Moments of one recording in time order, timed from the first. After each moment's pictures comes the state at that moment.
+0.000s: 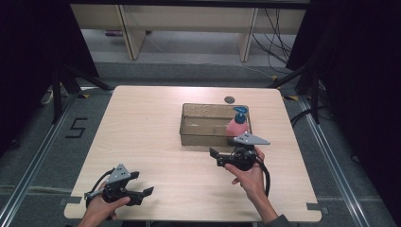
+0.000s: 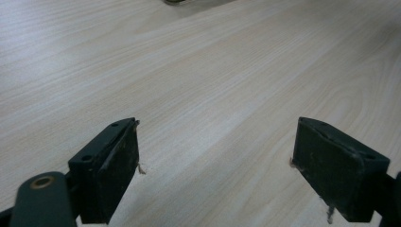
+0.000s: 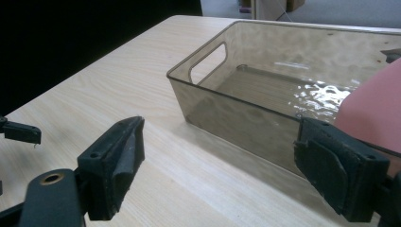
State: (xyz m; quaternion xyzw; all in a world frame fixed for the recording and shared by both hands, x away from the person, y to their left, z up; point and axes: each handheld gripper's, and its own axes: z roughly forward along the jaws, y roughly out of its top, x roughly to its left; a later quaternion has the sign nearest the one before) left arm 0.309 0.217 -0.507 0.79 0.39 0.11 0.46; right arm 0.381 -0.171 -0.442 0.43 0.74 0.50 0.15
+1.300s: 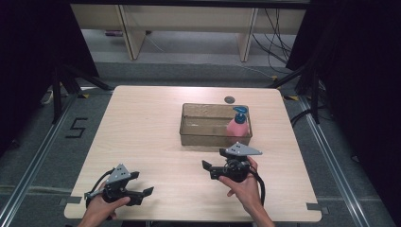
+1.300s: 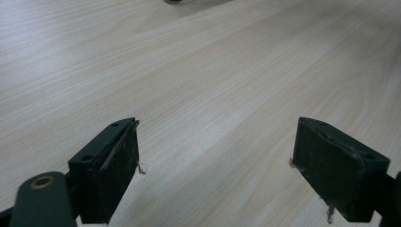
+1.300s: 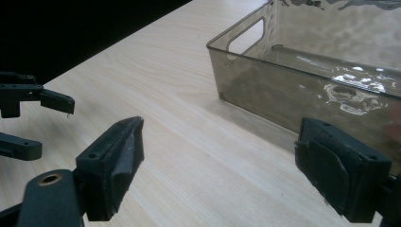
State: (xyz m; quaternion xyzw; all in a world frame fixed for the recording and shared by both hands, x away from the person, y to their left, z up) left arm 0.309 0.218 -0.507 0.79 0.39 0.11 0.45; right arm 0.356 -0.154 -0.456 0.40 0.76 0.50 0.13
